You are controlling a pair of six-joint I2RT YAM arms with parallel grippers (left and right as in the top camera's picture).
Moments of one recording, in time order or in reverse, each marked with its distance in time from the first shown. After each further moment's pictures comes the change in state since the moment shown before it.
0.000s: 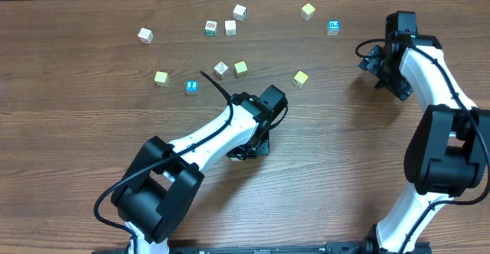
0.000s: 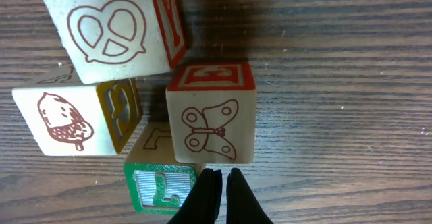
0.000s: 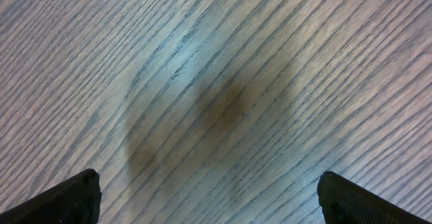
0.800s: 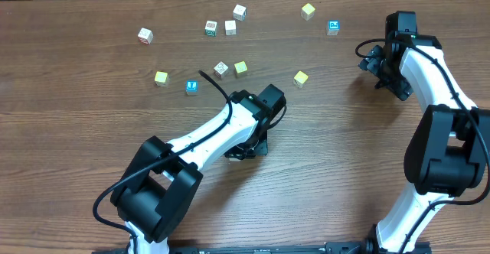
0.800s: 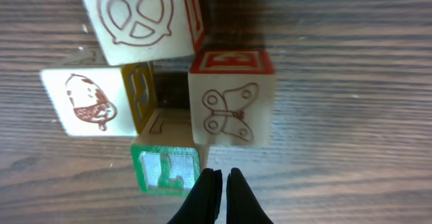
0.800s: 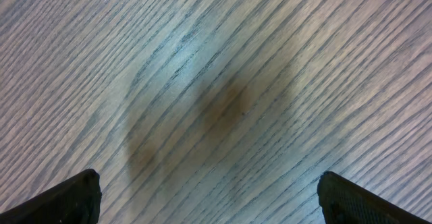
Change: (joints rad) left arm 0.007 0.000 0.035 -0.069 0.000 -0.006; right arm 0.000 0.000 0.000 0.000 0.000 0.000
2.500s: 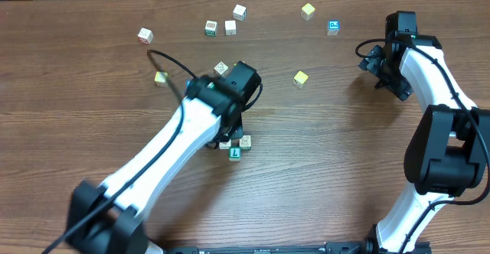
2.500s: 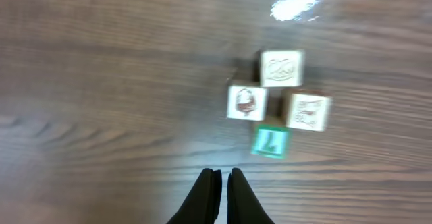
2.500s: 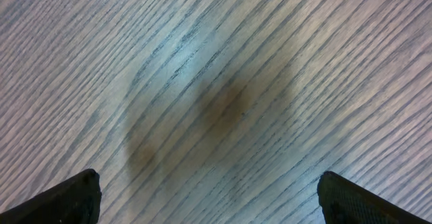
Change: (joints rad) left arm 0.107 -0.288 0.031 -0.151 -0.164 0.013; right arm 0.000 0.000 0.000 0.000 0.000 0.000
